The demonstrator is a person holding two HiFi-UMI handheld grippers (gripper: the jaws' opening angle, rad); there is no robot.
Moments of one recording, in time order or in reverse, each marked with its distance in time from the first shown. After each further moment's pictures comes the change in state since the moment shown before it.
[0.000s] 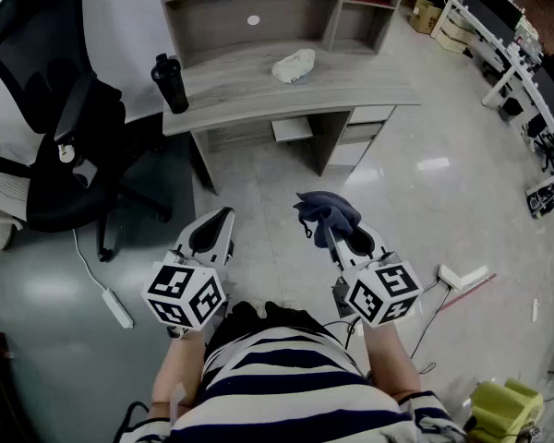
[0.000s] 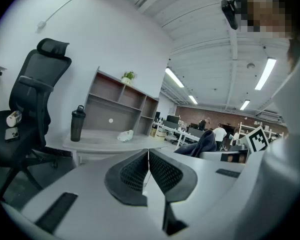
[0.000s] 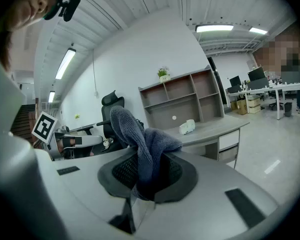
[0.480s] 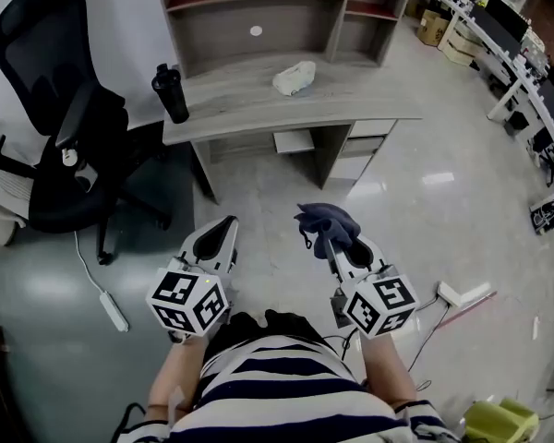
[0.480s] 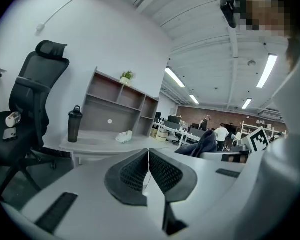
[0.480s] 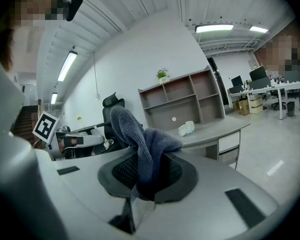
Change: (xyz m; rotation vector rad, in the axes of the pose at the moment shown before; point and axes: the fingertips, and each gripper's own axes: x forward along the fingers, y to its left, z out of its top) left arm 0.025 -0.021 -0.002 0.011 -0.010 0.020; right arm -0.004 -0.028 0.004 0.001 -0.015 0.028
